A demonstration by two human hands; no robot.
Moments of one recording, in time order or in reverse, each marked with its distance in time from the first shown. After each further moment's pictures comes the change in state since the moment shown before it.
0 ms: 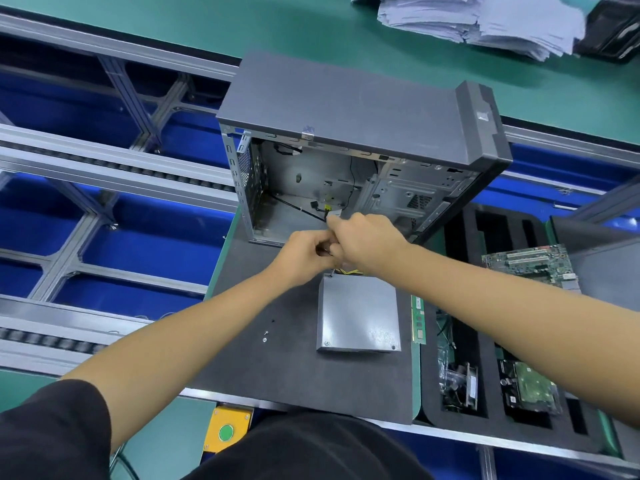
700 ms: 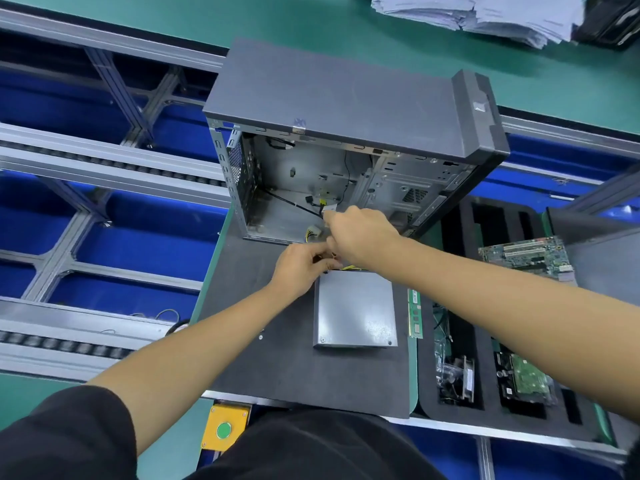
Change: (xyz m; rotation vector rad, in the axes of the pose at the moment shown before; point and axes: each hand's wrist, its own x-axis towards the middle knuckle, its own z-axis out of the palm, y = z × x) left_hand -0.008 -0.026 0.030 0.139 0.112 -0.099; right_hand 0.003 -0.002 -0.005 0.110 -0.040 0.109
